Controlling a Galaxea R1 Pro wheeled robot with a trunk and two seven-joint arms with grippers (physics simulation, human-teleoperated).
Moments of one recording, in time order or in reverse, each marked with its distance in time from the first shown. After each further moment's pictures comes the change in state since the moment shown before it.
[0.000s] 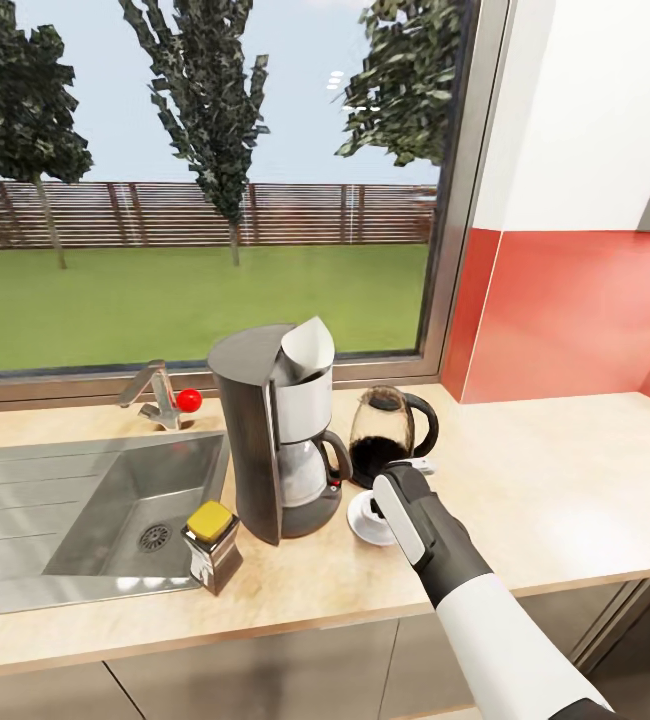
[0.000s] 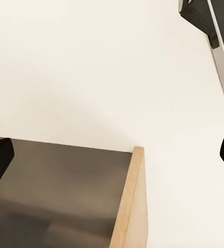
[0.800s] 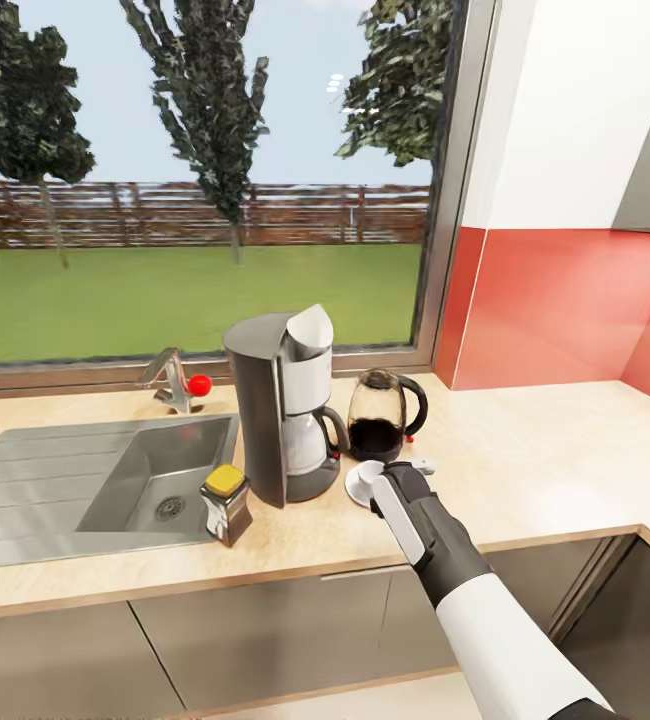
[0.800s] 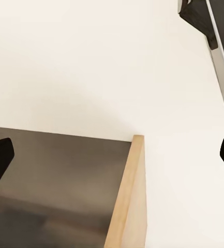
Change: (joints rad) left arm 0.000 -0.002 0.008 -0.002 0.003 0.000 0.002; right arm 0.000 0.000 0.002 0.000 0.000 0.000 0.000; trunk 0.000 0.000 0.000
